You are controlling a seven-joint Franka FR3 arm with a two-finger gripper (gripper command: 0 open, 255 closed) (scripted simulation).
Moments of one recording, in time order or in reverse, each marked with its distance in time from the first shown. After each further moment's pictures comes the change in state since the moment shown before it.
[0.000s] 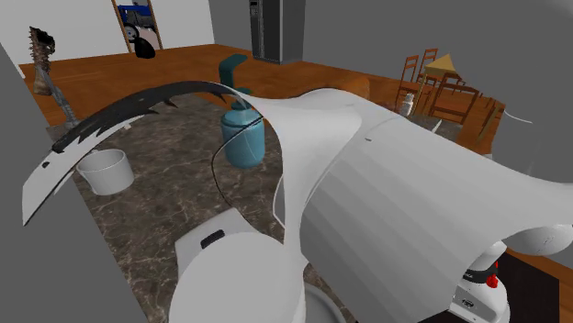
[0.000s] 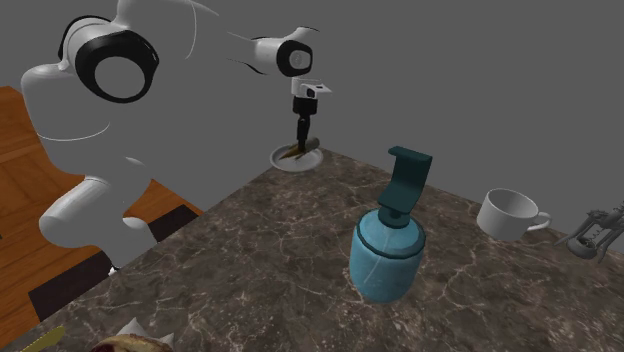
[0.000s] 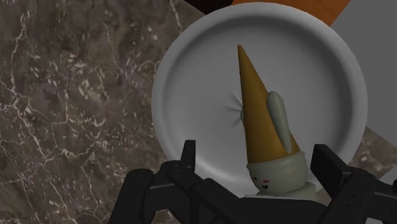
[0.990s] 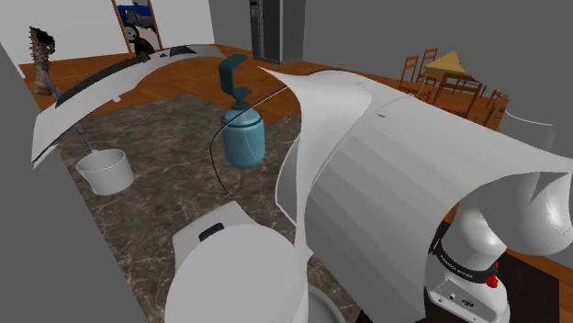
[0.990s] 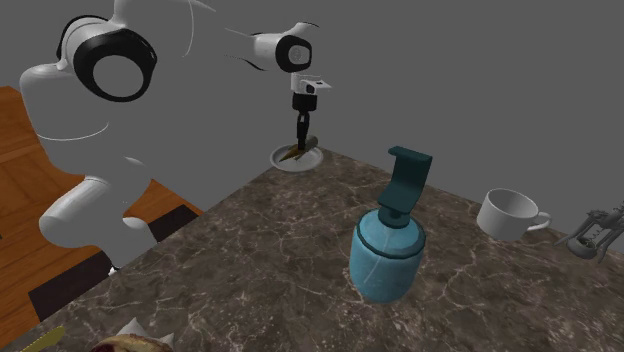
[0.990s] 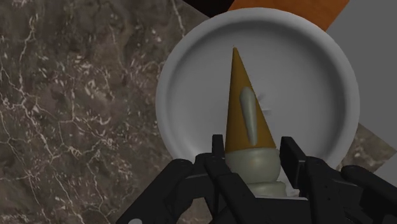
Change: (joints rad) arm 0.001 -0.008 0.003 0.020 0.007 -0.025 -0.004
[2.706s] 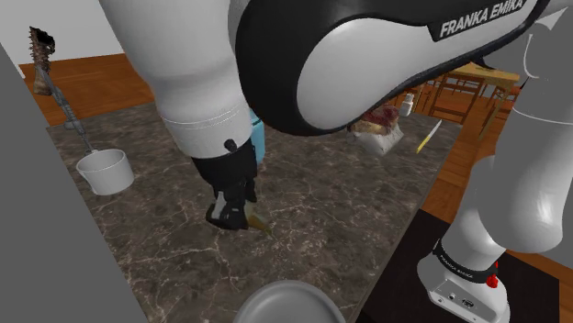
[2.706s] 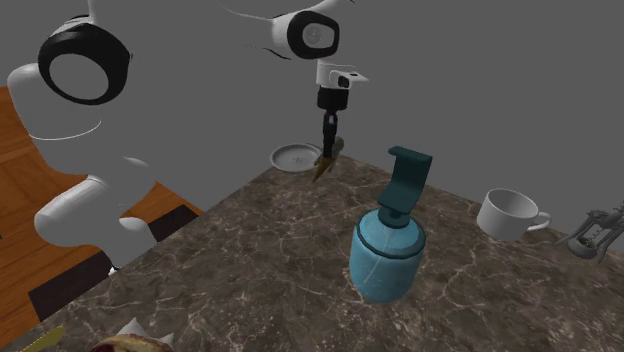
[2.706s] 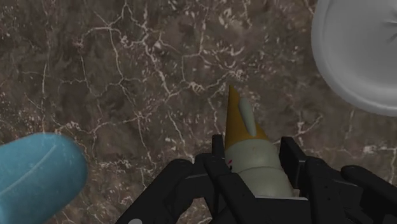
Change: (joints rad) arm -0.177 -0.058 -0.120 0.116 0.004 -0.099 -0.332
